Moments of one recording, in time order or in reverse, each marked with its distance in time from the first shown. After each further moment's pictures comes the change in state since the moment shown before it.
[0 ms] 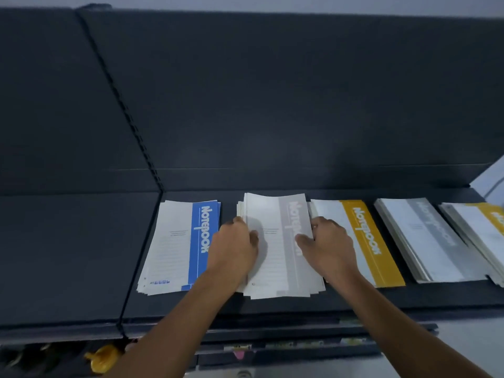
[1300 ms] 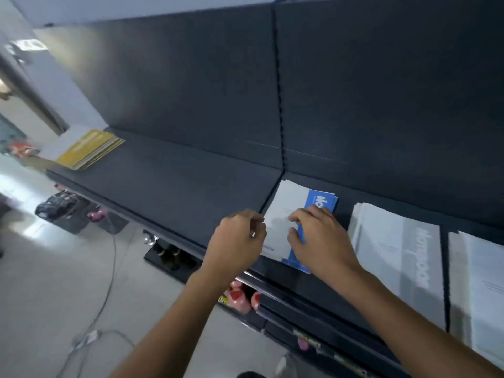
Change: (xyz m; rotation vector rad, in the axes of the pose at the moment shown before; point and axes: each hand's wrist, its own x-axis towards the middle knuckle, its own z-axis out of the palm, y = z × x) left_hand -0.082 -0.128 -0.099 -0.103 0.217 -0.294; right_hand -0.042 -0.149 0.071 0.055 -0.239 -0.836
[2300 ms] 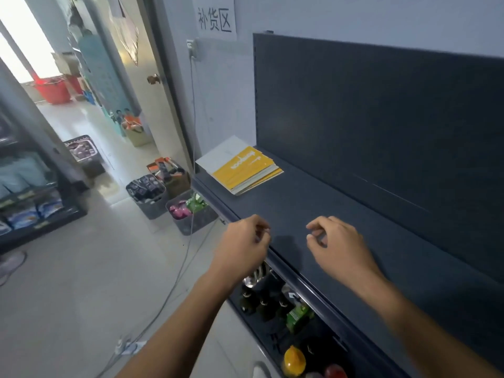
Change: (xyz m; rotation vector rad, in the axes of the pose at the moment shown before) left_hand 0.123 -0.420 -0.271 -0.095 0.261 -0.193; right_hand 0.264 -0.396 0.220 0.097 -0.154 -0.211
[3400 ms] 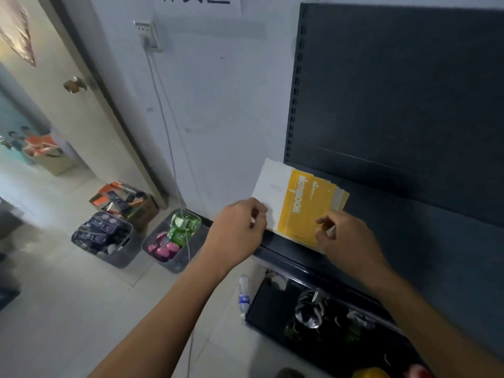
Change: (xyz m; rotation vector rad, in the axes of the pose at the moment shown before) left_hand 0.290 -0.227 -0.130 0.004 -0.251 0.305; right_hand 0.231 -0.165 0.164 -0.041 0.126 0.395
